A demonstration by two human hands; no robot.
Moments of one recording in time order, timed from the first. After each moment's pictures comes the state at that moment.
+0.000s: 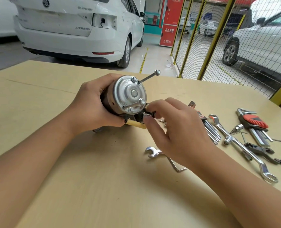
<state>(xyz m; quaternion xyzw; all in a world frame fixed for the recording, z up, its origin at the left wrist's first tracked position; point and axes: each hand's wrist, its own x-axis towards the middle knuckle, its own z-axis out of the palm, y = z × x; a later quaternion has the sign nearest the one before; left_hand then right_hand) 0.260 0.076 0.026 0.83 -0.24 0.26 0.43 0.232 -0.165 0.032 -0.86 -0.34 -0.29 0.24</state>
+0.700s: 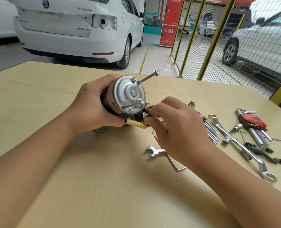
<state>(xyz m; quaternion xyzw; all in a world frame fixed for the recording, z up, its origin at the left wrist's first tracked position) 0.260 0.078 0.026 0.83 -0.24 0.26 0.42 0.237 -0.165 0.030 -0.87 -0.33 -0.30 0.22</state>
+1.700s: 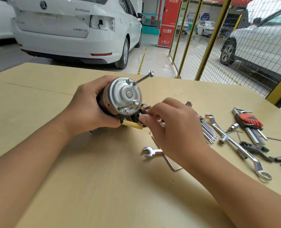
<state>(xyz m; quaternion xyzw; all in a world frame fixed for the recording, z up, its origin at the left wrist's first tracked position) 0.259 0.077 0.026 0.83 -0.24 0.25 0.44 0.237 -0.163 0.026 -0.86 -0.29 -0.32 0.26</state>
